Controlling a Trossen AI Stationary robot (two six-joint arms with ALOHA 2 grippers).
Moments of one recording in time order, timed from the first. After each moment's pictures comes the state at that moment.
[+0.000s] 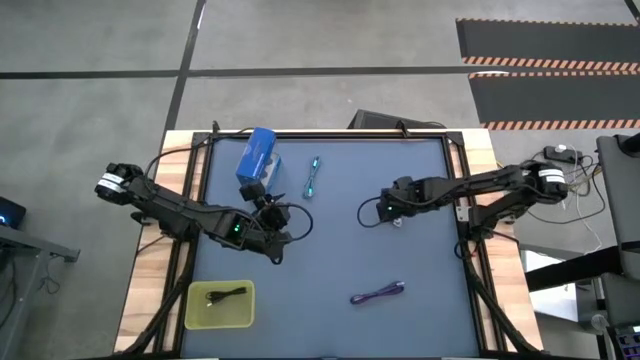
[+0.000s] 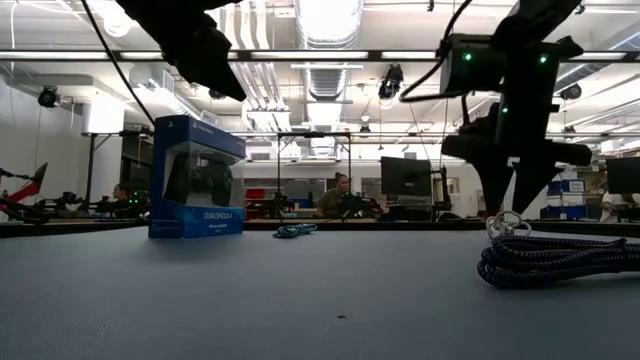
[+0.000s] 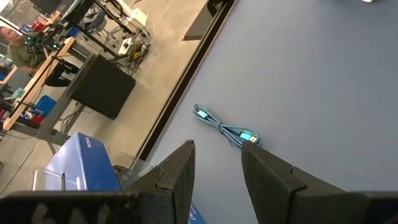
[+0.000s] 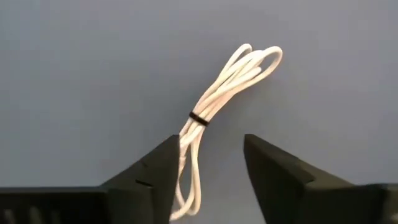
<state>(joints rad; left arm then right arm) -0.33 1.41 1.02 -0.64 -1.02 -0.33 -0.11 1.42 0.75 -0.77 0.25 1.19</state>
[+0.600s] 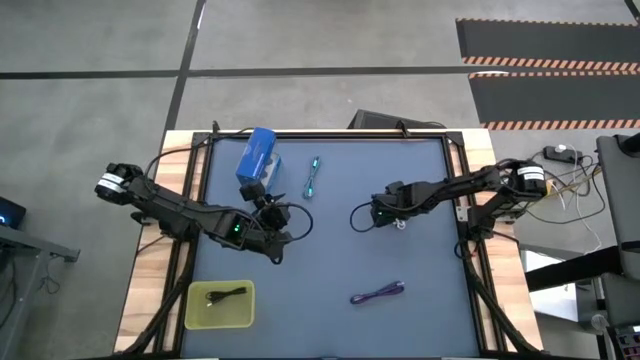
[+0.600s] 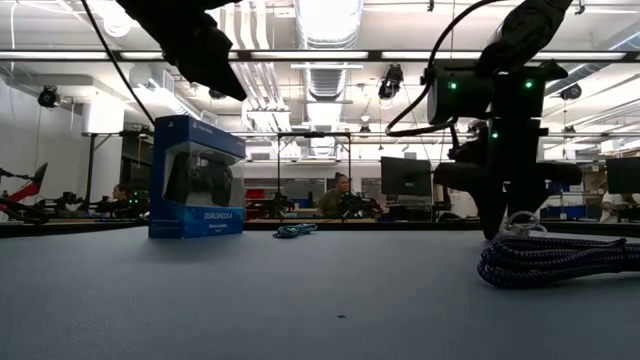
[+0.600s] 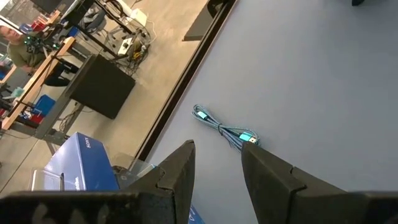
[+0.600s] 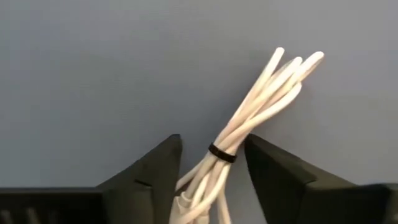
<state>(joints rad) -0.33 1.41 1.02 -0.64 -1.02 -0.33 -0.10 1.60 0.76 -0.68 0.24 1.16</state>
